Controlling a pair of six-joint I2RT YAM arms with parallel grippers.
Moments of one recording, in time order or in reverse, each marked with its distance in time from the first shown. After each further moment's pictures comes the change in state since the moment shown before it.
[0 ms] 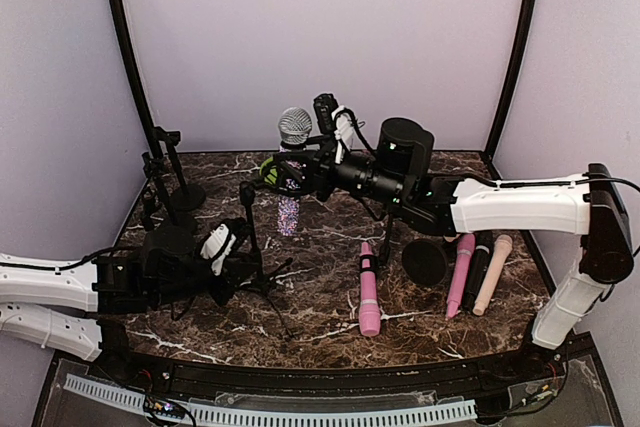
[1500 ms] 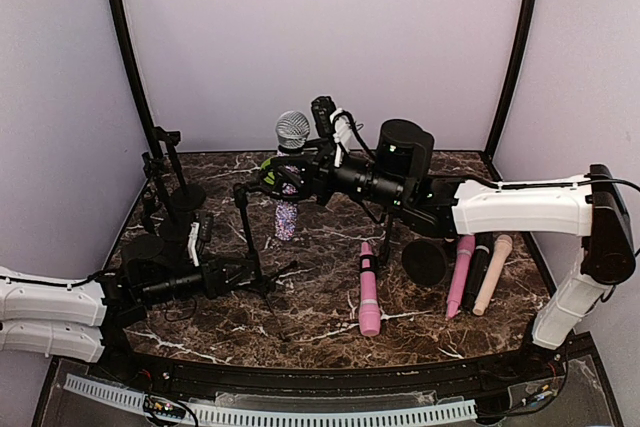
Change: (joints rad) left arm 0.240 -0.024 -0.275 0.520 0.480 -0.628; right arm 0.012 -0.010 -0.007 -0.010 -0.019 0.000
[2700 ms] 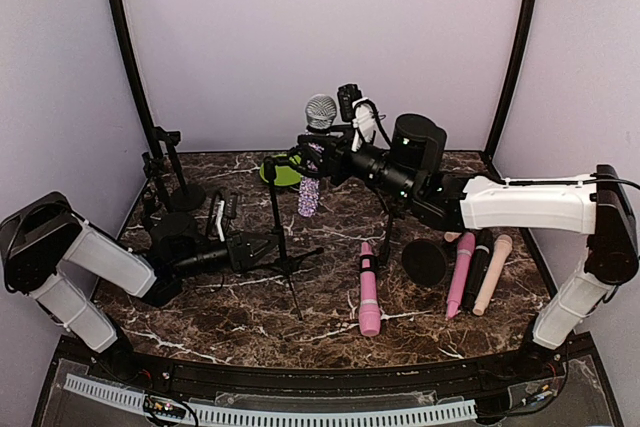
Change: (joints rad) left arm 0.142 0.592 0.158 0.568 0.238 -0.027; right arm -0.059 -0.028 -0.032 0.020 0.172 0.000
